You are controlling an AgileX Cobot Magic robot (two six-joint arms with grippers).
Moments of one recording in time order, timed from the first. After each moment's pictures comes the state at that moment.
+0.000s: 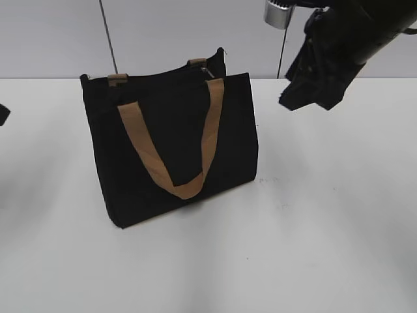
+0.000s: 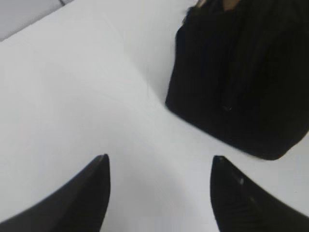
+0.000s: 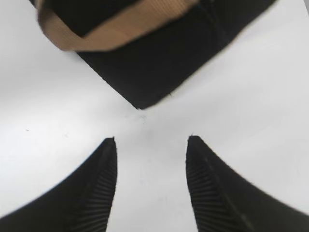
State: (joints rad) left arm 0.05 1.23 -0.85 -0.57 0.68 1.14; right arm 0.35 1.59 -1.30 0.34 0.87 -1.04
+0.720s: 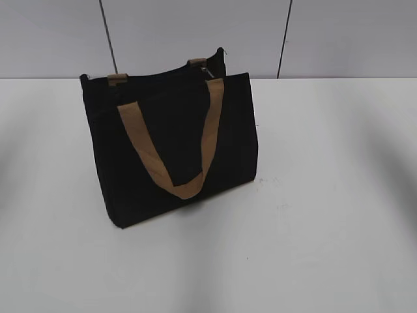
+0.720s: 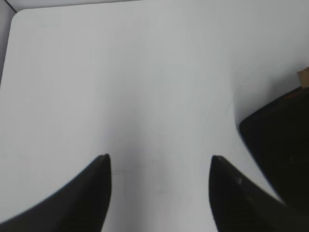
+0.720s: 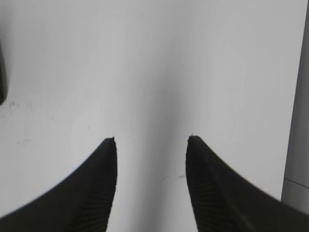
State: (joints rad) left arm 0.05 1.23 -1.18 -0.06 0.90 0.26; right arm 0.03 1.58 -1.58 -0.01 1.19 -0.18
